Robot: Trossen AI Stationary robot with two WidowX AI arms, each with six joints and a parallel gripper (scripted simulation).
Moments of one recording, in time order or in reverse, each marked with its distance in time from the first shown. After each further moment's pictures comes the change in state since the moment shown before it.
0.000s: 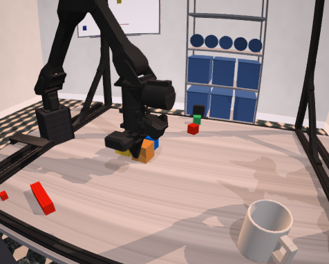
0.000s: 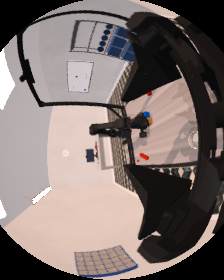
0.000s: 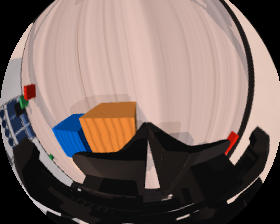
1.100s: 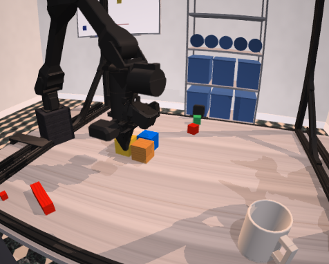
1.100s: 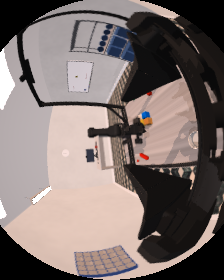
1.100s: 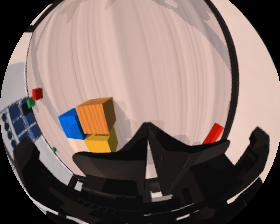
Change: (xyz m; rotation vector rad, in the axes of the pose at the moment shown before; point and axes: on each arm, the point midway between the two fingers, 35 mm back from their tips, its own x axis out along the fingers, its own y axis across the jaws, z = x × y) left arm 0.000 0.000 0.000 0.000 0.000 0.000; right arm -0.047 -0.046 -0.001 0.034 0.002 0.001
